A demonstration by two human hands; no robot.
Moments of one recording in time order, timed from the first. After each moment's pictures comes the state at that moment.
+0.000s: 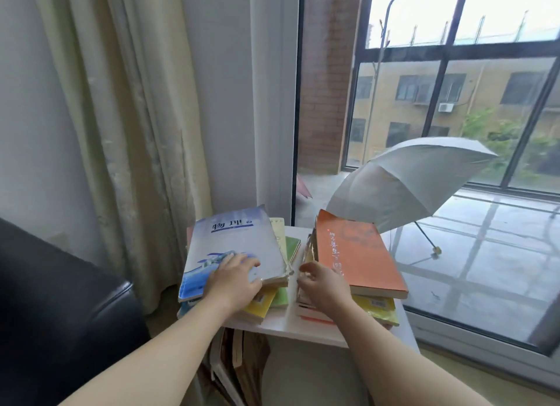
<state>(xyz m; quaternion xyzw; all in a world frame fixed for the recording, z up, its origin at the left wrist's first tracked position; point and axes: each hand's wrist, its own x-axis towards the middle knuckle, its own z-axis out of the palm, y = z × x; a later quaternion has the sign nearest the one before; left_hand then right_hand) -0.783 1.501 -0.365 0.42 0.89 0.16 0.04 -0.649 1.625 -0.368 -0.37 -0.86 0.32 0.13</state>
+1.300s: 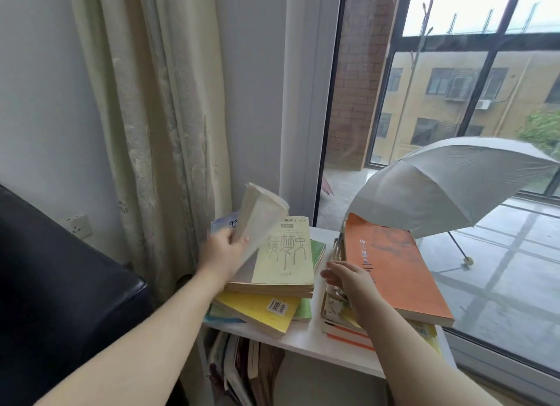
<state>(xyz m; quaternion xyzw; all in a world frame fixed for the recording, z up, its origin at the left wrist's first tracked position) -0.855 1.512 -0.341 0.24 0.84 0.50 0.00 -0.697 1.671 -0.374 -0.38 -0.63 0.65 0.20</state>
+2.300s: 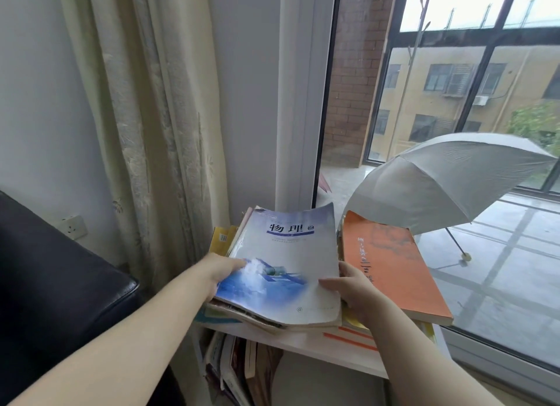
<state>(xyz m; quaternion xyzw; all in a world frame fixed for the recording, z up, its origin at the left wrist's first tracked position) -0.861 1.510 -0.352 0.04 0.79 0.52 0.31 -0.695 1.682 -0.378 -0.34 -0.62 0.69 0.12</state>
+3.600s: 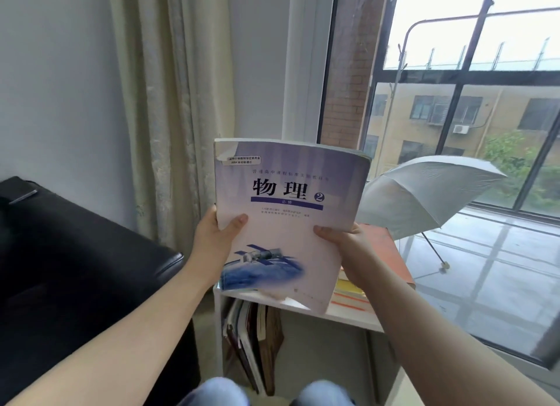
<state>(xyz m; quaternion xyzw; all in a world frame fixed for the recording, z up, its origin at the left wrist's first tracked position) -0.778 1.427 -0.280 0.27 0.60 0.75 0.08 -0.647 1.599 -0.283 -0.15 -0.62 0.72 0.29</state>
